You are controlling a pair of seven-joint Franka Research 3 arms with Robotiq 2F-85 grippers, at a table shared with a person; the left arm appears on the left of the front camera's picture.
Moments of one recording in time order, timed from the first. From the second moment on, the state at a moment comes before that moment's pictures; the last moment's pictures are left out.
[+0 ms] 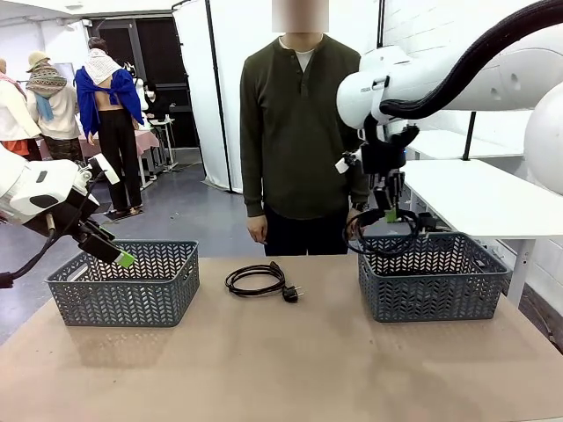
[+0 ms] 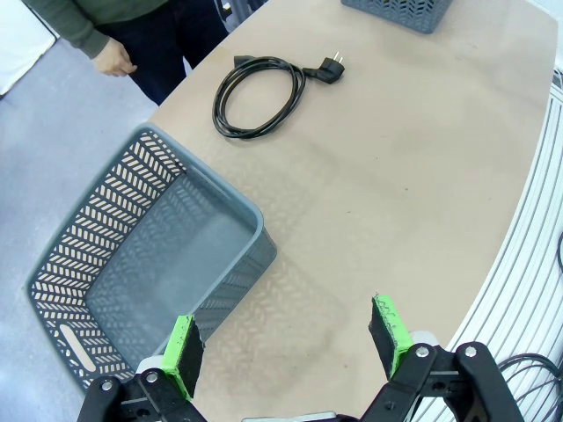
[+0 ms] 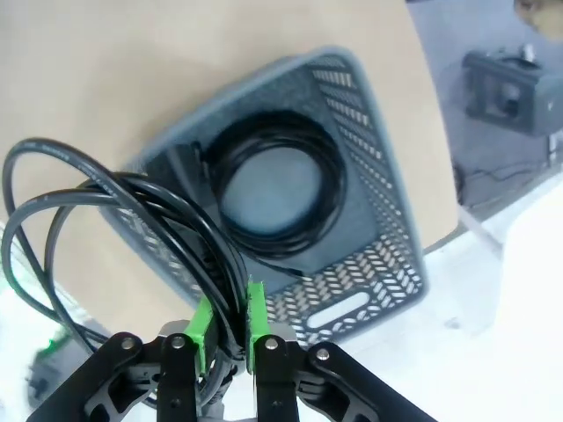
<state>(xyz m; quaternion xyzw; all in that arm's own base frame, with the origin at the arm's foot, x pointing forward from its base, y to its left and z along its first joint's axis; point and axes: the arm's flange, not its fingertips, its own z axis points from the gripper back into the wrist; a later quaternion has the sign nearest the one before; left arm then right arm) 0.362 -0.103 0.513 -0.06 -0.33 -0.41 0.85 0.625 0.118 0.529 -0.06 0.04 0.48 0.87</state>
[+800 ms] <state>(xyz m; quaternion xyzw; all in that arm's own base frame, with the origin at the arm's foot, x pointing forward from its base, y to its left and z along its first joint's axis) 0.362 -0.103 0.513 -0.06 -0.33 -0.41 0.85 0.680 0.059 0.506 -0.07 0.04 0.59 0.81</state>
